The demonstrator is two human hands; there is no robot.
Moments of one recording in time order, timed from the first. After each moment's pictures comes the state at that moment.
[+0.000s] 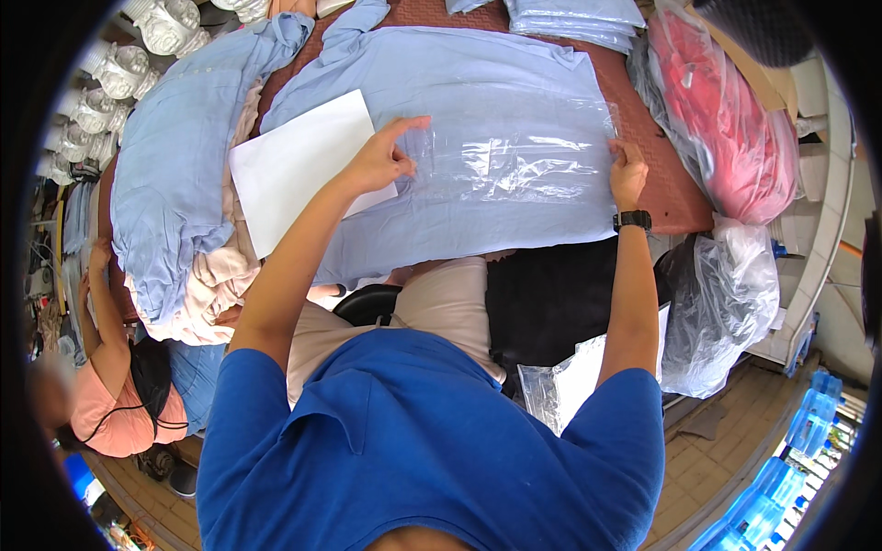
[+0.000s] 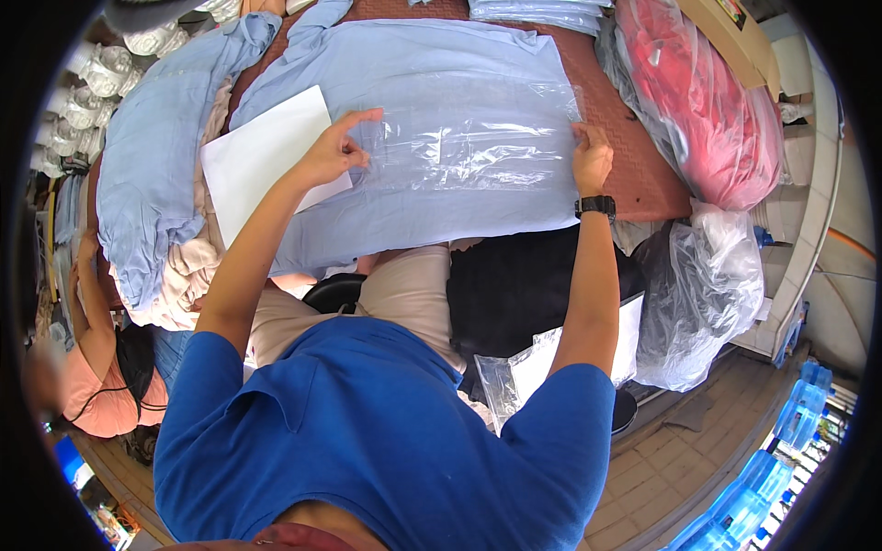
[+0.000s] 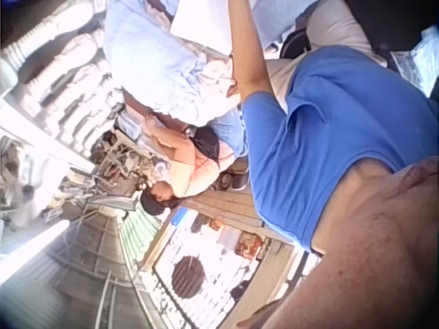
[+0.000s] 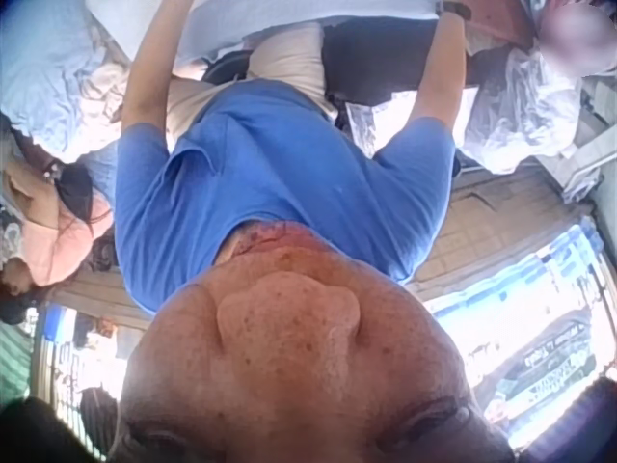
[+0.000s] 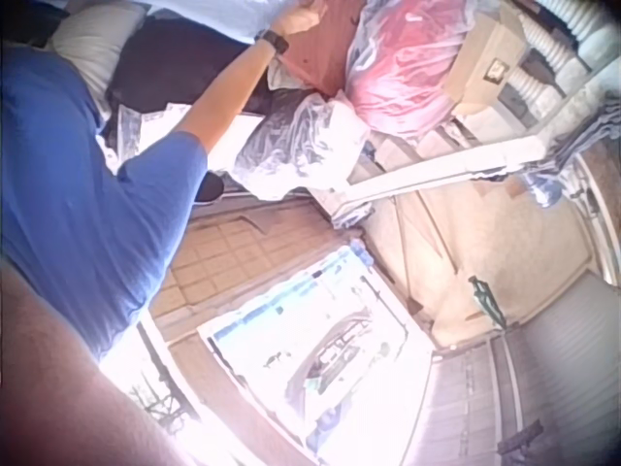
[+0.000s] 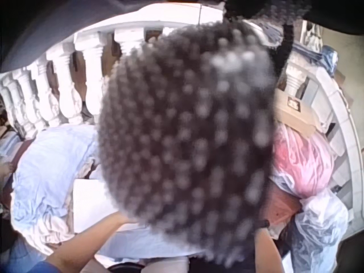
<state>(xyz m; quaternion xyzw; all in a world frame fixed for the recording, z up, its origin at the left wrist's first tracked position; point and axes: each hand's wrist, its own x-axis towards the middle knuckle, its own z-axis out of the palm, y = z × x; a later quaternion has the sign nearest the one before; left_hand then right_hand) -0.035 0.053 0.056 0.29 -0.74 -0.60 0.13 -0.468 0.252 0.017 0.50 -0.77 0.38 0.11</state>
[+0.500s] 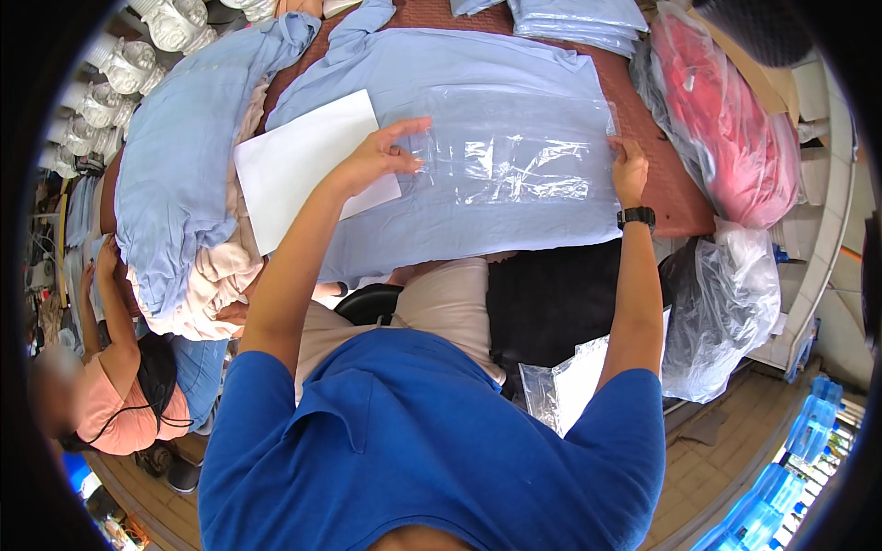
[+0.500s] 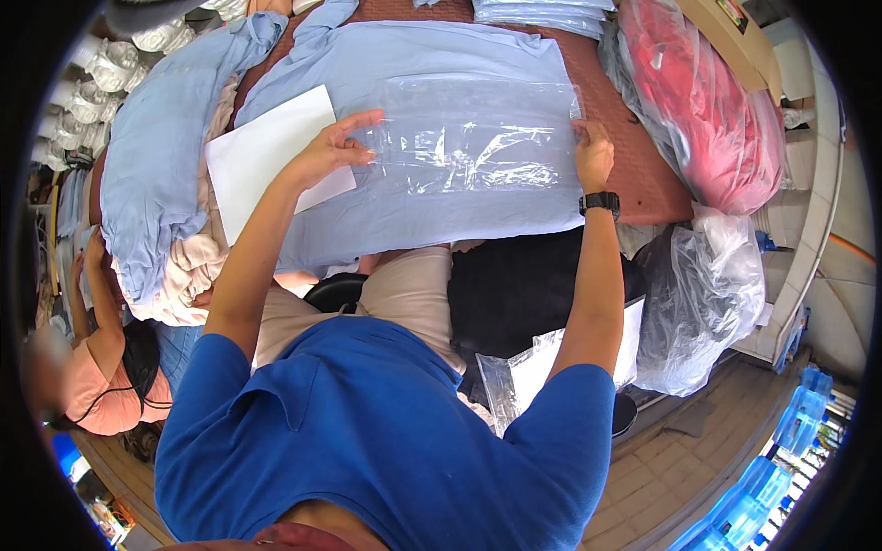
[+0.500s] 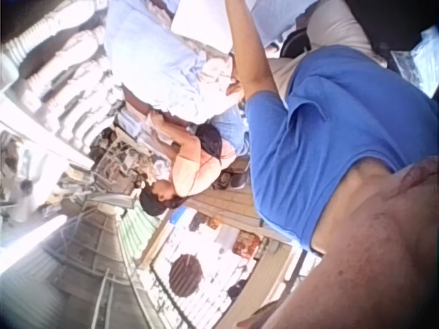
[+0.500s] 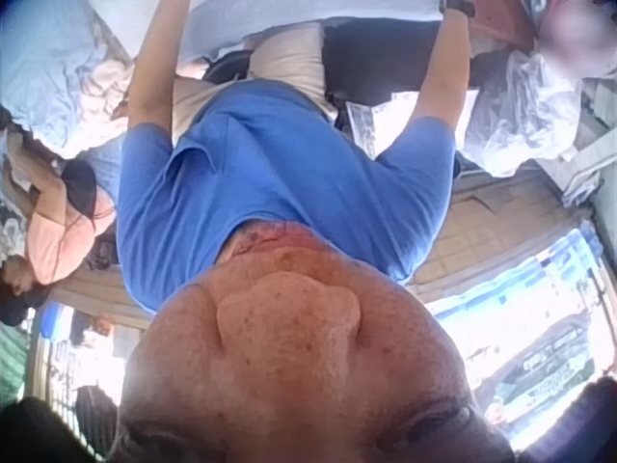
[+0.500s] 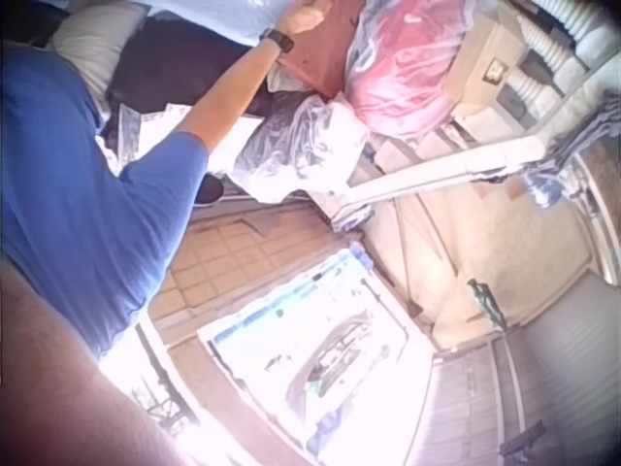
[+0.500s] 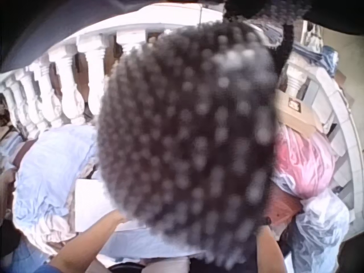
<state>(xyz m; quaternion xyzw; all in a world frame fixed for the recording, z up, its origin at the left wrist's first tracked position) -0.028 0.054 0.074 0.29 -0.60 -0.74 0.12 -0.475 0.245 0.022 0.53 -0.76 0.37 0.10</state>
